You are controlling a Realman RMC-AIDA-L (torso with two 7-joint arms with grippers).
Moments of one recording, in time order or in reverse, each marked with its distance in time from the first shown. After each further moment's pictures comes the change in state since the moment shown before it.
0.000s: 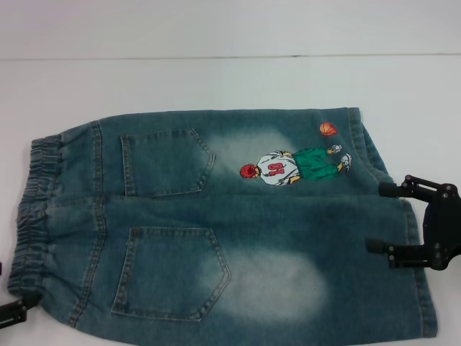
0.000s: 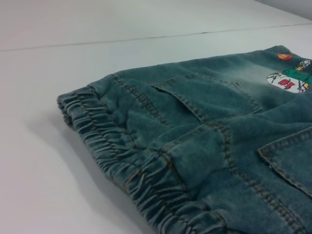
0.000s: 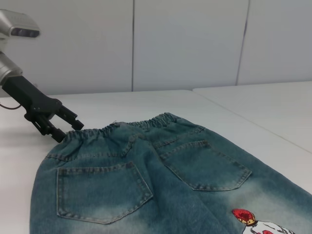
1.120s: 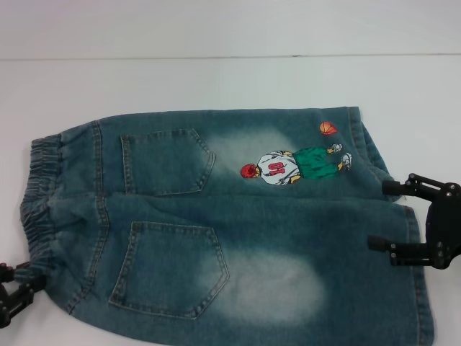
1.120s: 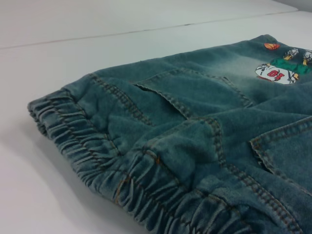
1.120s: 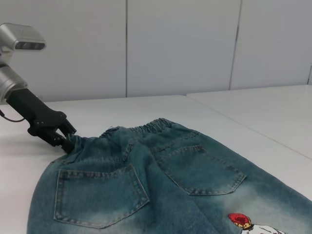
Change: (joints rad) left arm -0.038 0.000 0.059 -0.043 0.008 -0.061 0.017; right arm -0.008 0.005 0.021 0.000 0.007 -0.008 0.002
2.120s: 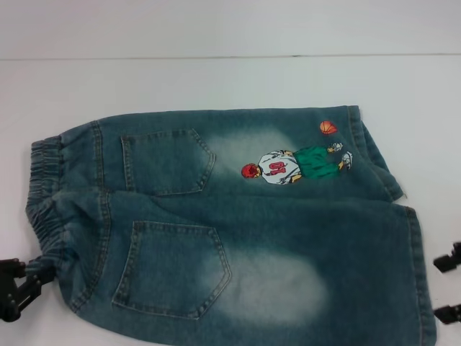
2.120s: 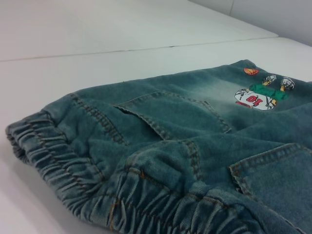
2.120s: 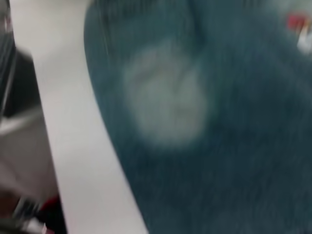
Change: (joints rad) left arm -0.011 -0.007 -0.001 0.015 -0.018 0.070 -0.046; right arm 0.140 -0.004 -0.057 -0.391 -0.590 -0.241 0.555
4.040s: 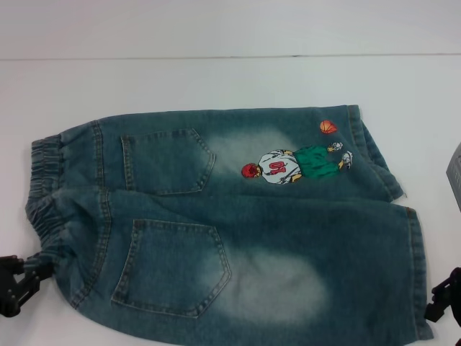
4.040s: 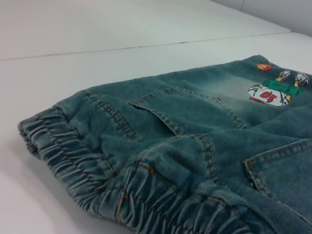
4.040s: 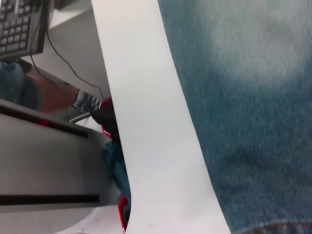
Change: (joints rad) left arm -0.010 -0.005 -0.003 -0.004 0.004 -0.043 0.000; right arm 0.123 0.023 -0.388 0.069 -0.131 -0.026 0.232
